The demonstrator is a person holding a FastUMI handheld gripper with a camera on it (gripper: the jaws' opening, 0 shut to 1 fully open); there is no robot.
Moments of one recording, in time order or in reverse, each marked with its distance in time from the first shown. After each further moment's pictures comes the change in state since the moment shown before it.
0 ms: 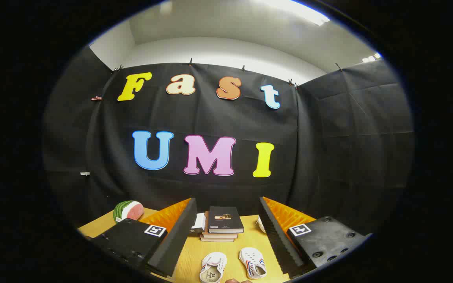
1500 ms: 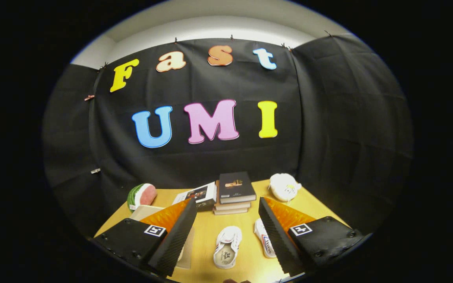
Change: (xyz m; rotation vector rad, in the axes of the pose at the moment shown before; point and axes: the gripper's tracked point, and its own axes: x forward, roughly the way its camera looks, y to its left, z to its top) arm -0.006 0.010 -0.101 0.212 0.340 0.089
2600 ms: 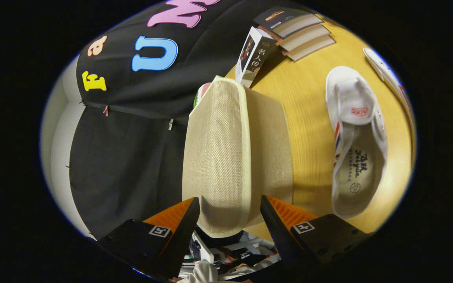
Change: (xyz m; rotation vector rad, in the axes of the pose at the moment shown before) arm 0.025 0.135 -0.230 0.687 0.993 0.675
